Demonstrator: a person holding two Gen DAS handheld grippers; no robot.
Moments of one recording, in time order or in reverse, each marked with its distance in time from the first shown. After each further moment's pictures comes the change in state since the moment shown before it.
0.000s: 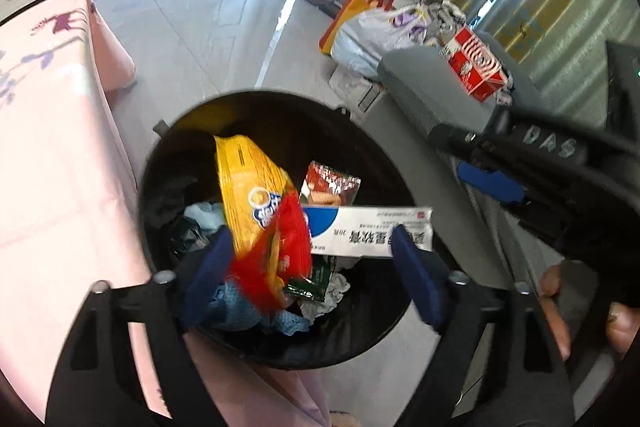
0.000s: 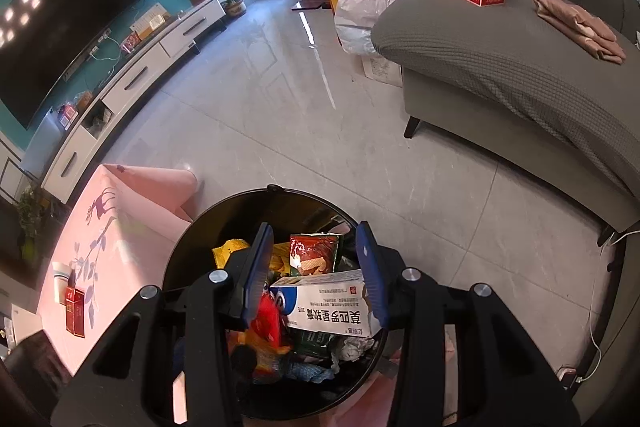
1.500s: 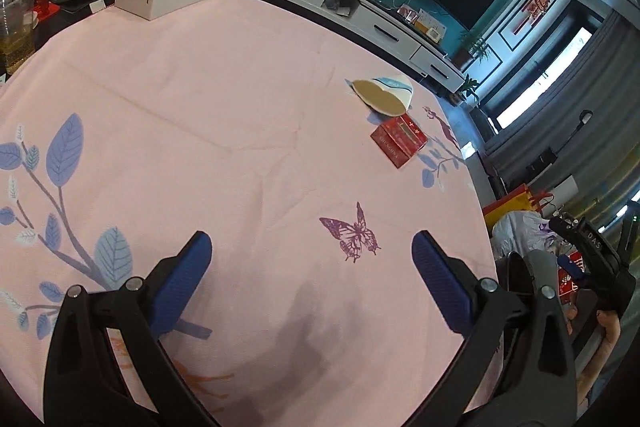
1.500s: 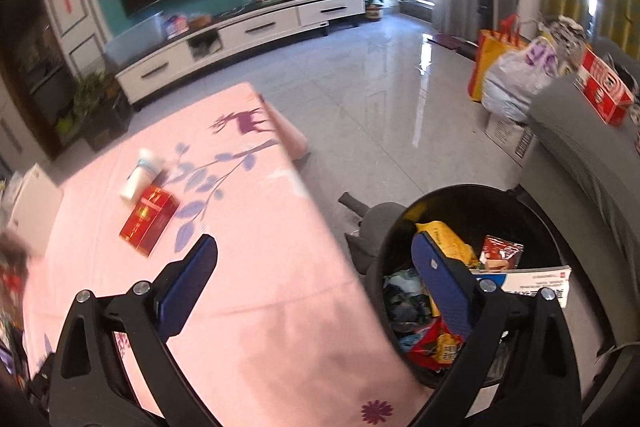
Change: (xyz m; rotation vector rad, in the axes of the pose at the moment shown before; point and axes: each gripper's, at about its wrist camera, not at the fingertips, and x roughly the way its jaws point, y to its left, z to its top) left arm -0.264 0.288 -0.148 -0.633 -0.403 0.413; right arm -0.024 0.210 -0.092 -0.476 -0.041 0.190
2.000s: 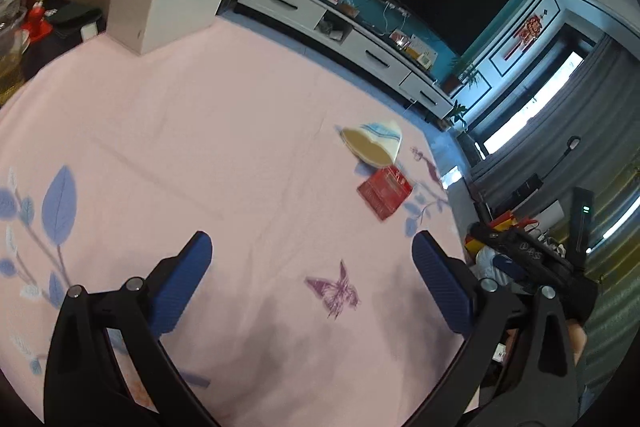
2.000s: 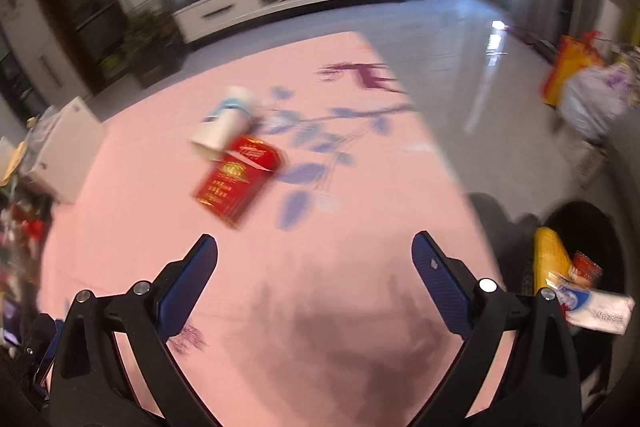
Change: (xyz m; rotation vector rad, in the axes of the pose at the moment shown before) left arm -0.007 0.001 0.047 -0.039 -0.084 -0.053; right arm 0.056 0.125 0.005 -0.164 0.176 0.178
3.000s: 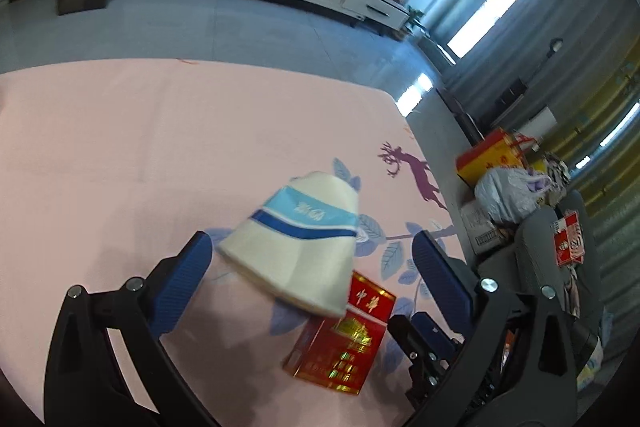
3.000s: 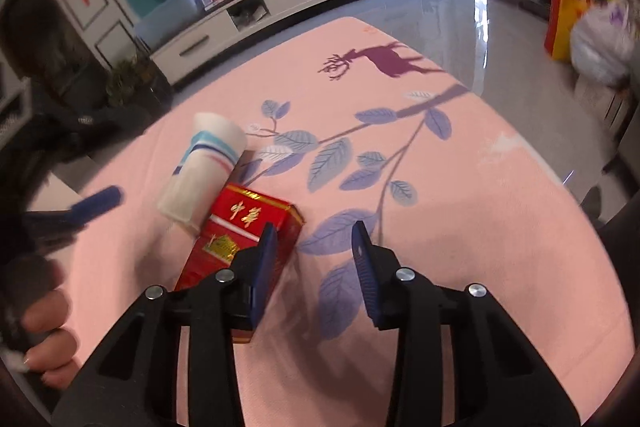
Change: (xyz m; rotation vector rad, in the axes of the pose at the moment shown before) left arm 0.245 -0.115 0.126 0.299 0.310 -0.118; right arm 0.093 -0.014 0.015 0.246 -0.077 0.058
